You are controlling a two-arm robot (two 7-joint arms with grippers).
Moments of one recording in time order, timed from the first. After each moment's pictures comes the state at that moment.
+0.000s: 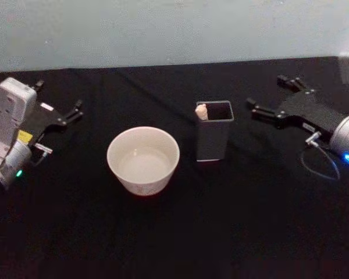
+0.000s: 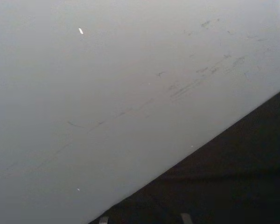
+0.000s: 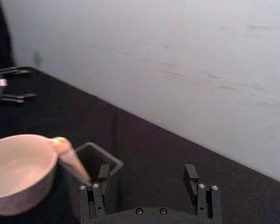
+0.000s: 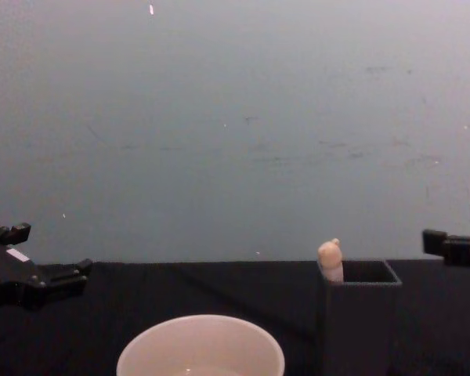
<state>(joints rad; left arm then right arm) -0.20 0.60 0.45 -1.41 -0.25 -0.12 0.03 0.13 0.67 -0.33 -1.67 0.50 0.10 0.31</state>
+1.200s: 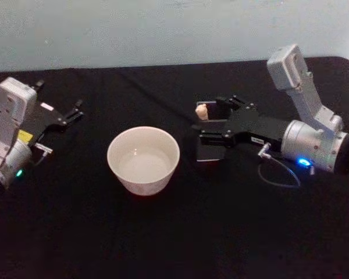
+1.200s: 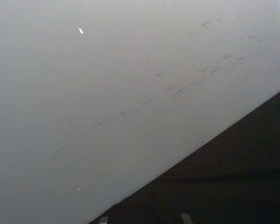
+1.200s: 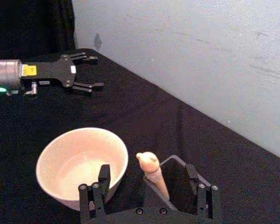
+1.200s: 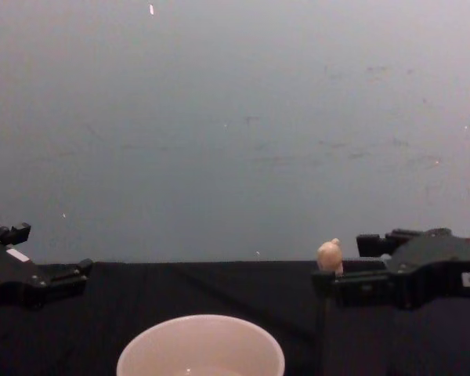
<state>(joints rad) -0.20 0.60 0.45 -1.41 -0.25 -0.12 0.03 0.25 0.58 -0.48 -1.67 0.43 0.27 0.45</state>
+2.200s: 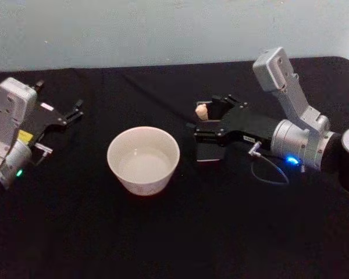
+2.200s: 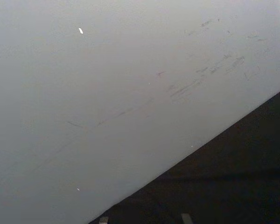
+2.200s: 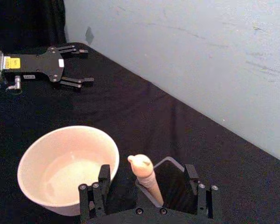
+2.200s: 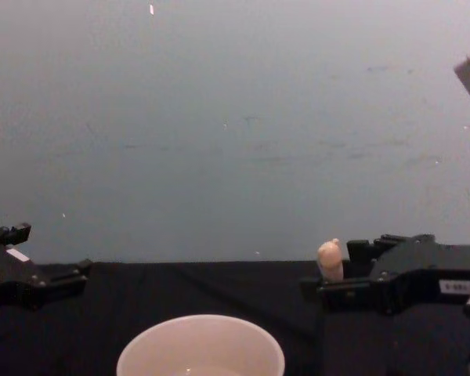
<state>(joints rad) -0.20 0.60 0.45 -1.41 -0.25 -0.12 0.03 0.27 0.52 -0.48 -1.62 0.35 0.27 0.44</state>
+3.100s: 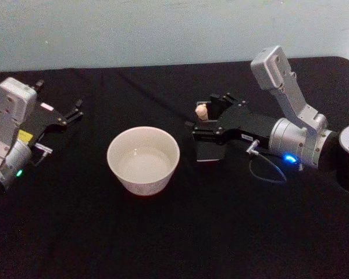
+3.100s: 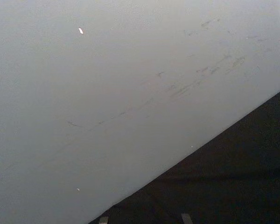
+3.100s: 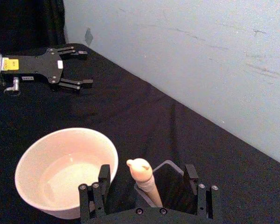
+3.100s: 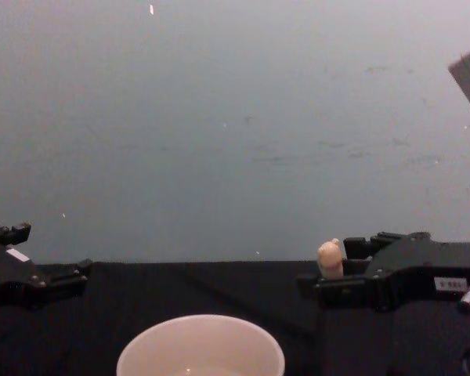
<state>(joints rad) -0.20 0.60 0.45 -1.41 -0.25 -0.12 0.03 0.28 0.51 -0.48 -1.61 0.34 0.27 0.44</state>
